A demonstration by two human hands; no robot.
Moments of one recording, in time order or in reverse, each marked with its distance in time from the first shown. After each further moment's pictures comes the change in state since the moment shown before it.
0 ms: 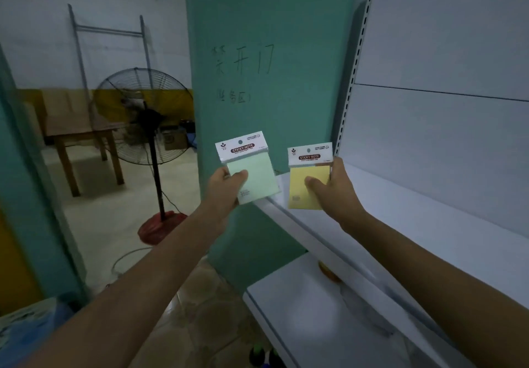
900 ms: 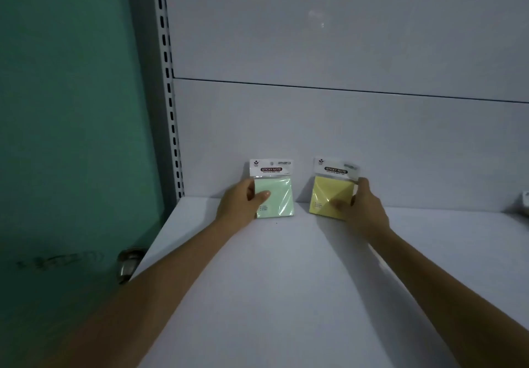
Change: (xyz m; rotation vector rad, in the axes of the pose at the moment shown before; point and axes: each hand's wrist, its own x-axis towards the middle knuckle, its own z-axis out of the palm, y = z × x) left_hand 0.197 -0.129 0.302 0.455 -1.054 0.302; right_hand 0.053 0.132 -0.178 -0.691 0.848 0.710
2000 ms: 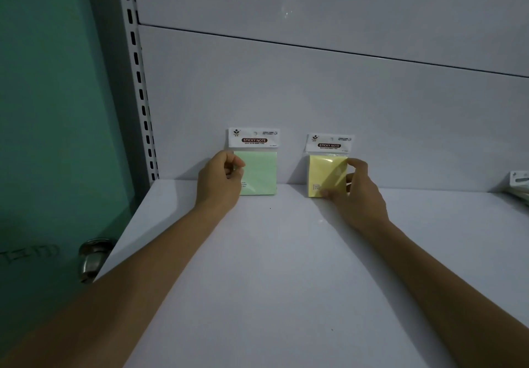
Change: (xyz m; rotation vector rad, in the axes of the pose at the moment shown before) left_hand 0.012 -0.017 0.001 -0.131 0.218 0.090; right_hand 0.001 0.014 0.022 -0.030 0.108 -0.107
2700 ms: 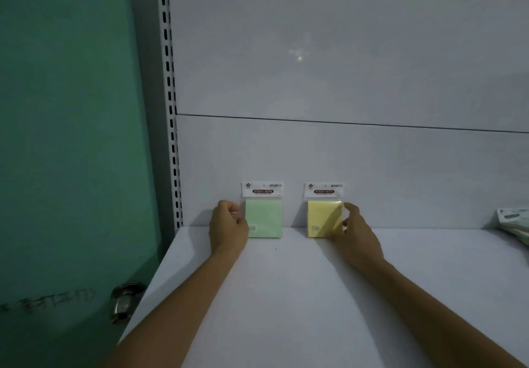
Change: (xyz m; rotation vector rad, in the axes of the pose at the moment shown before) left_hand -0.015 0.022 -0.010 0.098 0.123 -0.097; right_hand -0.016 -0.013 -0.019 0.017 -0.039 -0.006
